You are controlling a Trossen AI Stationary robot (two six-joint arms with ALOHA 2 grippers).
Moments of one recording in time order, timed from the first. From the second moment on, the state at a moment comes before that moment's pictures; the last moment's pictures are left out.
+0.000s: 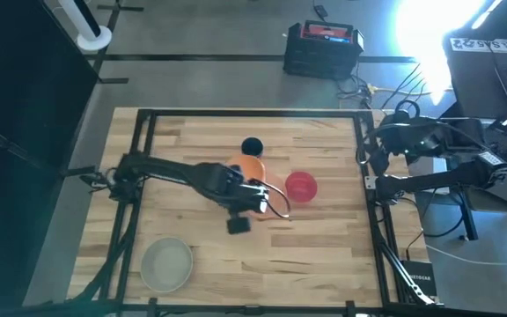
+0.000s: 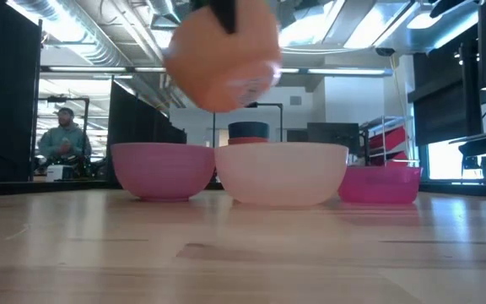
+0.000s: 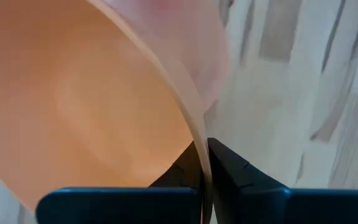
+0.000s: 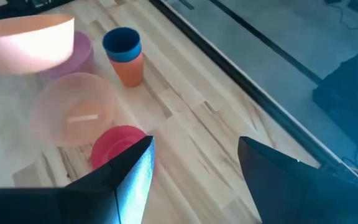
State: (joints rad) left arm -0.23 2.05 2.15 -1.42 -0.23 -0.34; right arm -0.05 0.76 1.35 -1.39 0.37 0.39
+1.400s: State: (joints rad) left arm -0.16 2.38 2.25 -1.36 -0.21 0.11; right arm -0.05 0.76 1.34 -1.38 0.32 0.41
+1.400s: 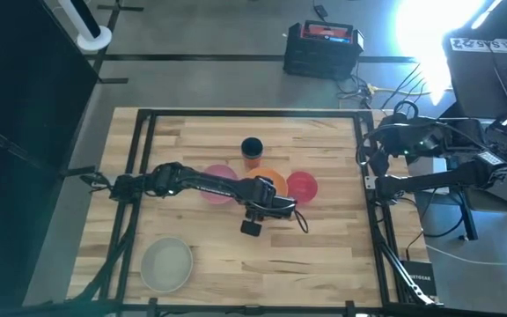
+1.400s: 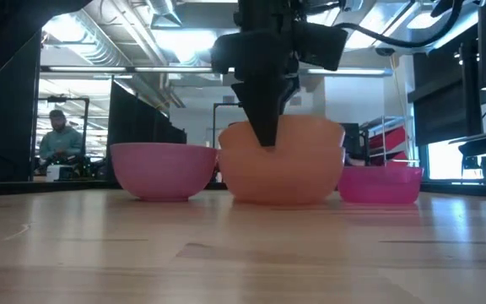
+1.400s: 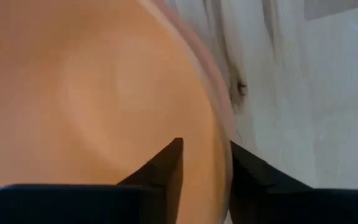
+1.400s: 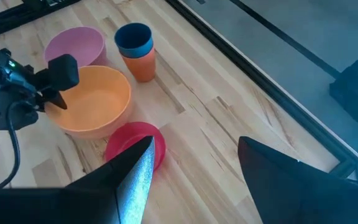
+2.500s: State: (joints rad) left arm -0.67 1.83 1.77 -1.56 0.01 -0.53; right arm -0.05 0.75 1.34 -1.35 0.28 0.33
